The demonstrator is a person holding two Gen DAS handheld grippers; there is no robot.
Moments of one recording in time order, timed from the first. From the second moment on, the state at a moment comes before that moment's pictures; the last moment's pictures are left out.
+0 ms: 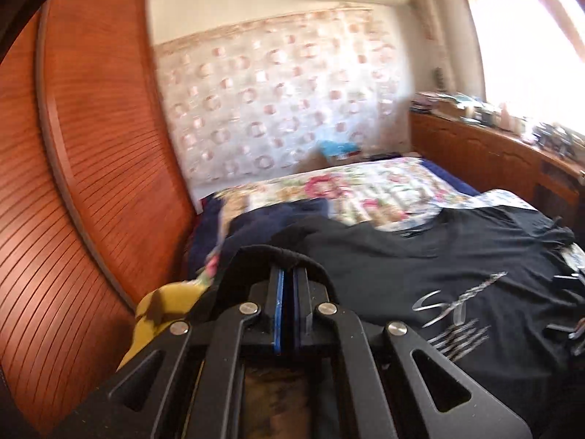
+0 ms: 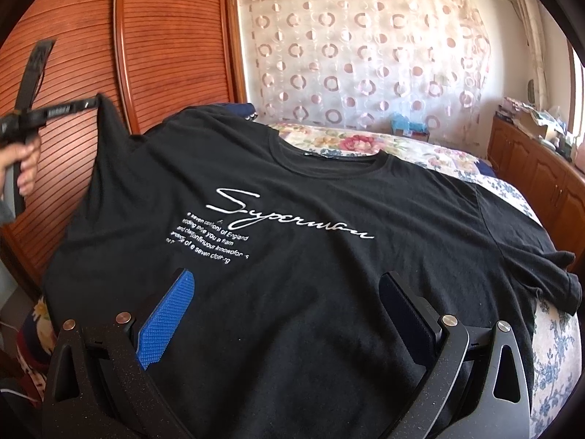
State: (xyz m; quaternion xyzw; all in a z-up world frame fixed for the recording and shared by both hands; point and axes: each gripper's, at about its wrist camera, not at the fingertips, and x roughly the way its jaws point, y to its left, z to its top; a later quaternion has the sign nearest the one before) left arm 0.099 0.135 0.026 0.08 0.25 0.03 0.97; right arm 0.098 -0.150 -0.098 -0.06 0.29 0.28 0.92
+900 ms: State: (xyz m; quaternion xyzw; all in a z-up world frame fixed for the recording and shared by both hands) left arm 0.002 0.132 0.032 0.00 0.23 0.01 0.97; right arm 0.118 -0.095 -0.044 -0.10 0.23 0.36 0.90
